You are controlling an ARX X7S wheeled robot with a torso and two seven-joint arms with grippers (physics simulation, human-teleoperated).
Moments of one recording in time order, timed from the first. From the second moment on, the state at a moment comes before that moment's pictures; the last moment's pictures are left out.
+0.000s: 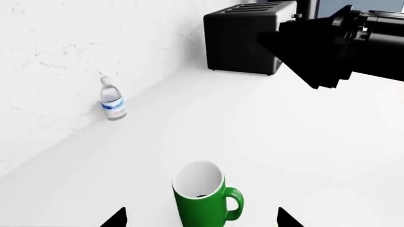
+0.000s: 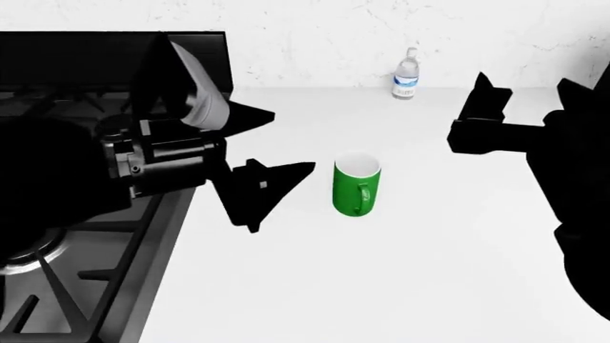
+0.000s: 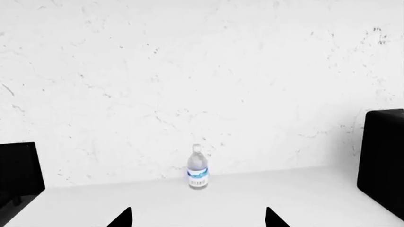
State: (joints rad) left arm -1.15 -0.60 0.38 0.29 -1.11 -1.13 0.35; right arm 0.89 0.60 0.12 -0.64 1.50 1.21 1.05
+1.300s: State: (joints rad) left arm -1.15 -0.53 0.56 0.16 -0.96 -1.00 0.52; right arm 0.84 0.61 0.11 -0.63 1.47 1.16 1.02
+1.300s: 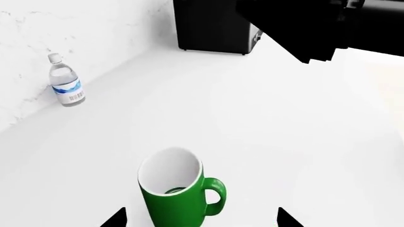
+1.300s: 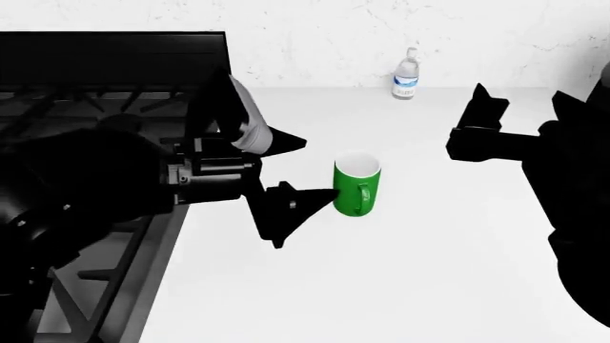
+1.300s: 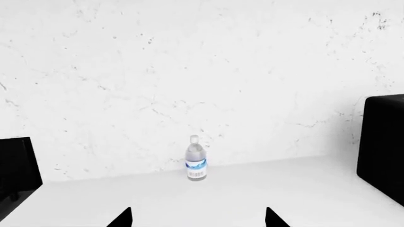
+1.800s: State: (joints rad) left arm -1.14 -0.50 0.59 0.12 -0.94 -0.98 0.53; right arm 0.81 0.62 0.11 -0.64 1.47 1.14 1.02
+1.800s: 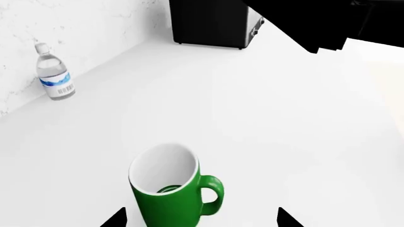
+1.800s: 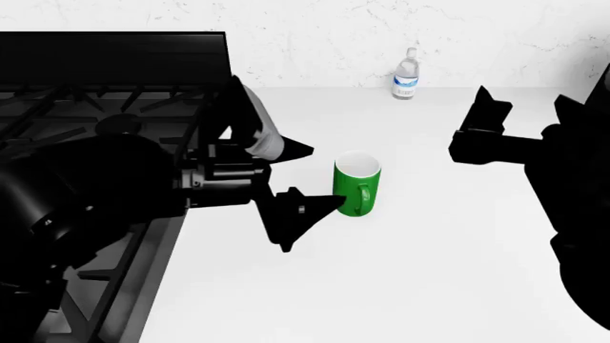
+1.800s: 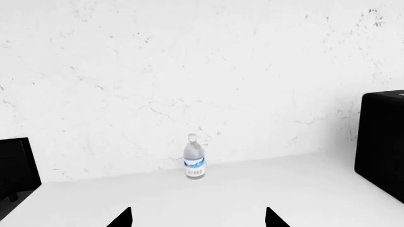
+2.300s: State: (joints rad) left arm -1.14 -0.46 0.63 0.02 -0.89 -0.93 0.55; right arm 0.78 0.63 0.11 -0.63 1.44 1.11 0.99
